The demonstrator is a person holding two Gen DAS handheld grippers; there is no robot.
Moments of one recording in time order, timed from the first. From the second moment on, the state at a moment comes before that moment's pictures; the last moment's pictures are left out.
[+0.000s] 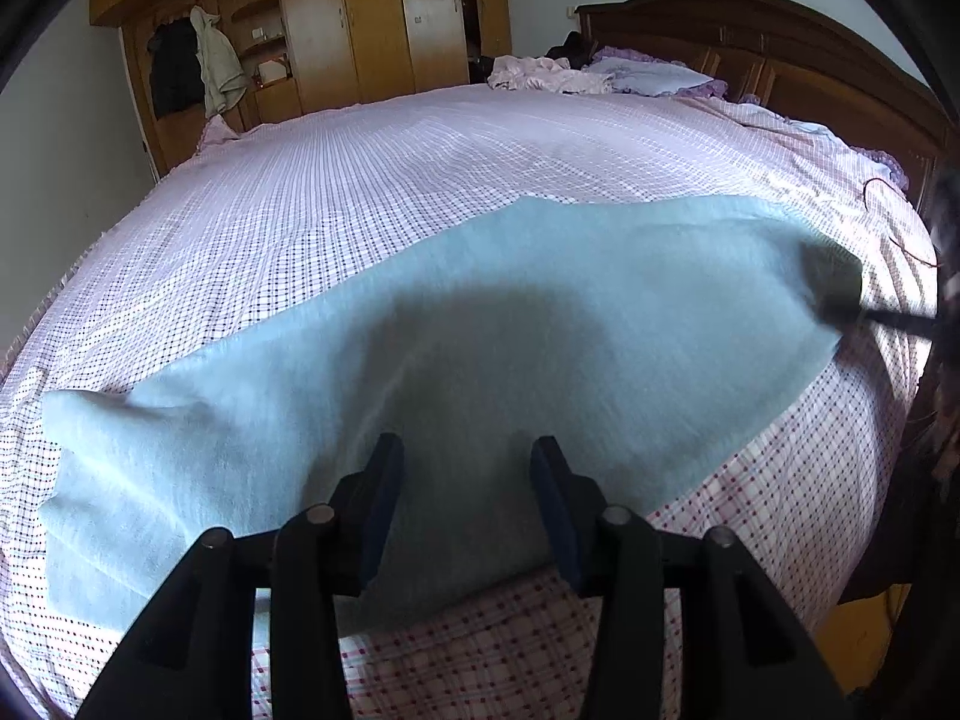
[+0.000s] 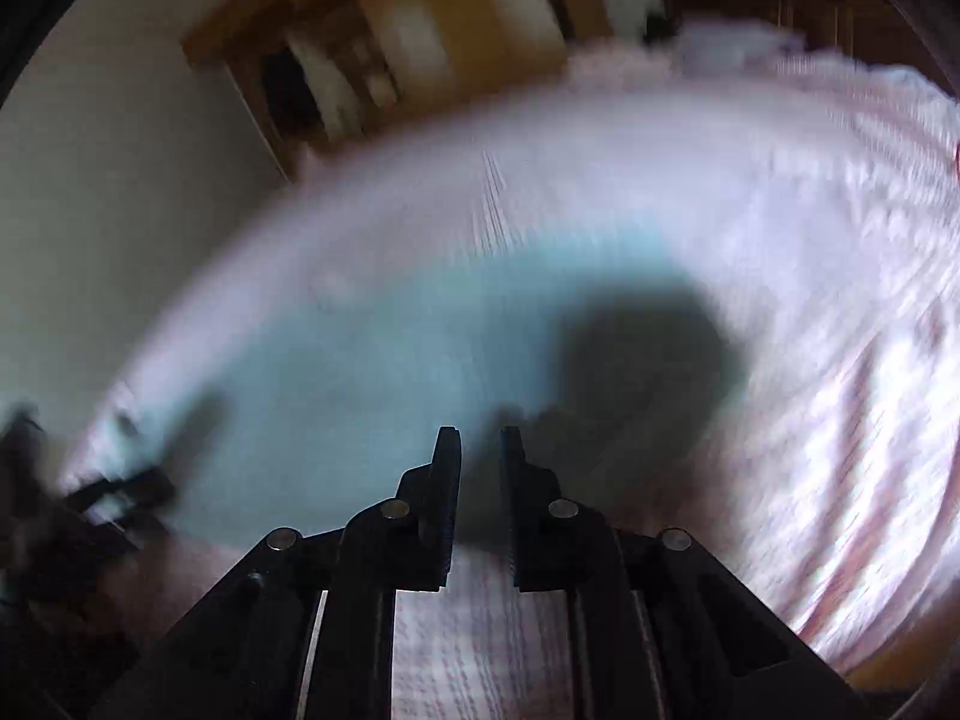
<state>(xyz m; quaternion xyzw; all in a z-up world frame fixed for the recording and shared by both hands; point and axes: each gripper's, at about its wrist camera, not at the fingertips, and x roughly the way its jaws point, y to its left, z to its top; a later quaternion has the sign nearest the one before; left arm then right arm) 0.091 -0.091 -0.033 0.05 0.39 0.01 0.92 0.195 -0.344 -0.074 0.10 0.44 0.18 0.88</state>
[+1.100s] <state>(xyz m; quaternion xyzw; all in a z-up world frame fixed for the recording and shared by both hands) -0.051 0.173 0.000 -0.22 0.38 0.21 0.87 0.052 0.046 -0.033 -0.25 0.23 0.54 0.77</state>
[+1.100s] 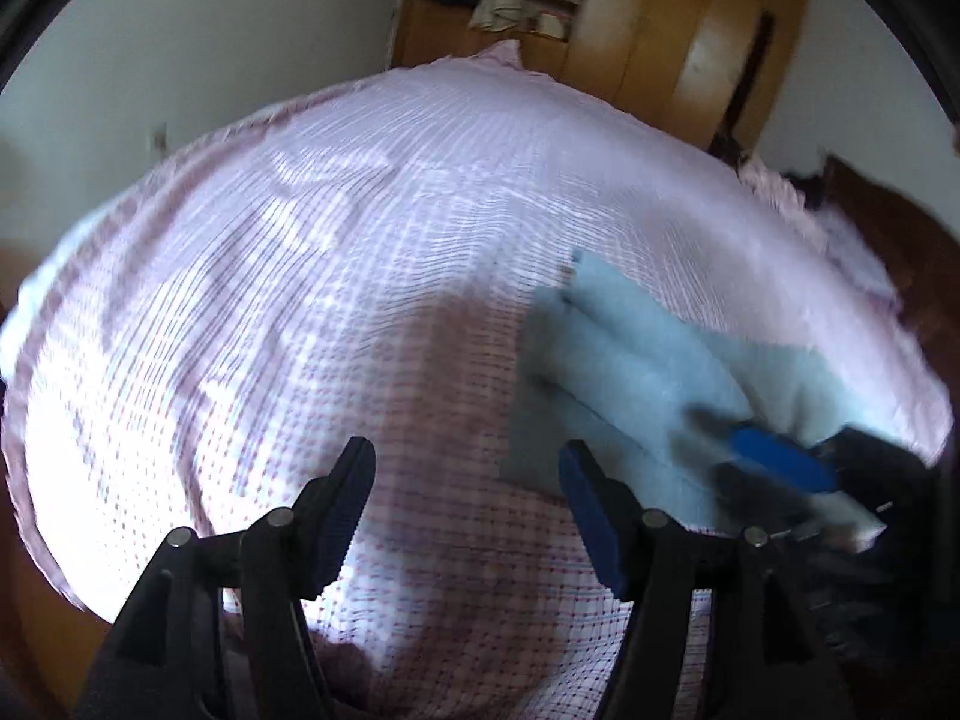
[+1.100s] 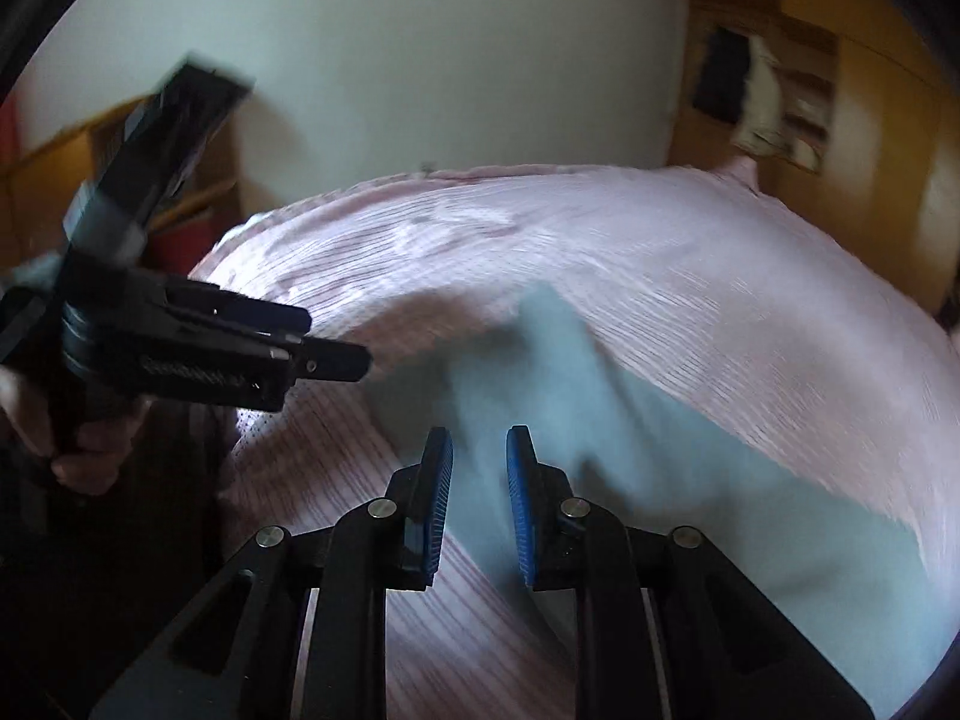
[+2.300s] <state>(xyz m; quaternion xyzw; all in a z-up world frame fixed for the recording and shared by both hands) -0.072 0.207 -0.017 -0.34 0.35 0.16 0.86 0.069 0.068 -0.028 -0.21 0.20 0.54 0.79</state>
